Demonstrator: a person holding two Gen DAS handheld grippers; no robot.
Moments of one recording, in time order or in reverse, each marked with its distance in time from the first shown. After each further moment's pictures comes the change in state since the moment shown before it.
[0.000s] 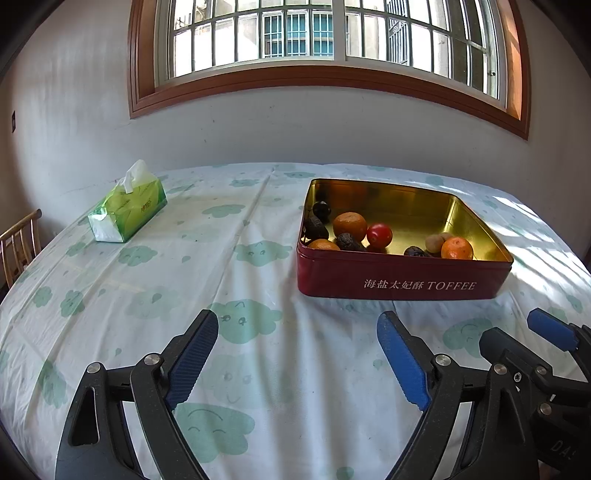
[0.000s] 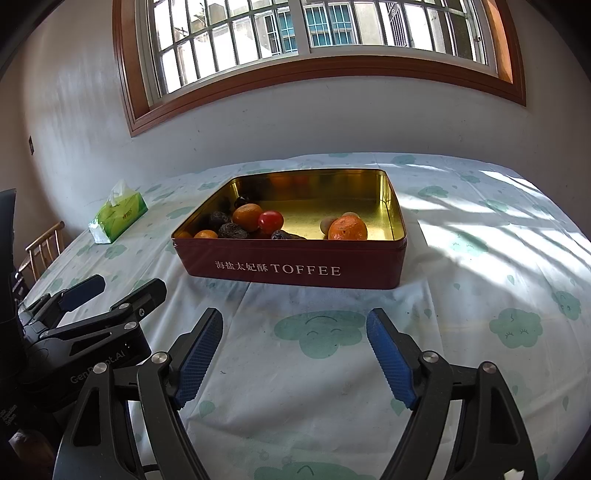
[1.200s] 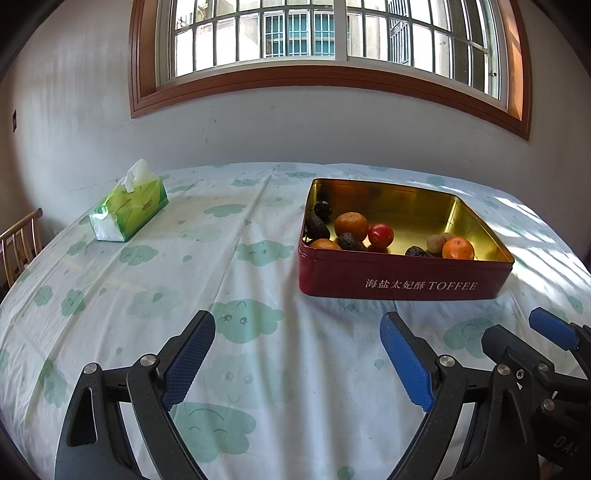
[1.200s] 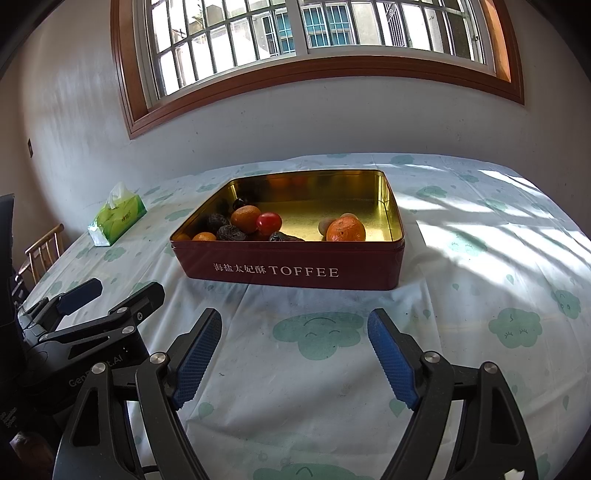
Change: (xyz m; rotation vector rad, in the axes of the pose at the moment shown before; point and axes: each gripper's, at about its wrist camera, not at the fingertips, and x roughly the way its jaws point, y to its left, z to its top) left arm 0.000 0.001 0.000 0.000 0.000 0.000; right arm 0.000 -0.002 0.000 0.003 -0.001 -0.001
